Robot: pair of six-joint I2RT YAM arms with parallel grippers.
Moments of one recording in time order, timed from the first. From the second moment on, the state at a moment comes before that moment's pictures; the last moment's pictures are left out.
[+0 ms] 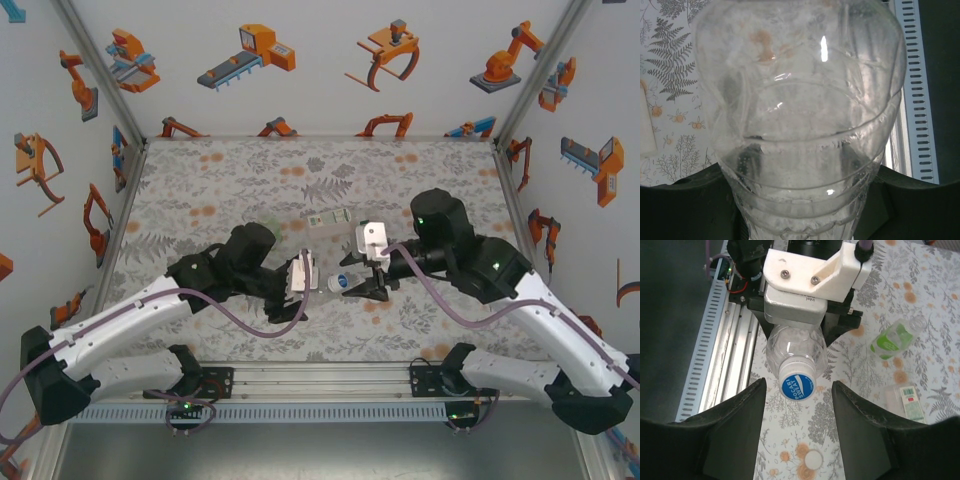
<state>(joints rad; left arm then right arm) -0.97 1.07 0.93 -0.58 0.53 0.51 0.84 1.01 1.28 -0.77 -0.73 -0.56</state>
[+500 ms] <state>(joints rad) -0.97 1.07 0.94 -0.58 0.54 0.53 0.84 1.02 1.21 -0.70 -0.77 -0.53</state>
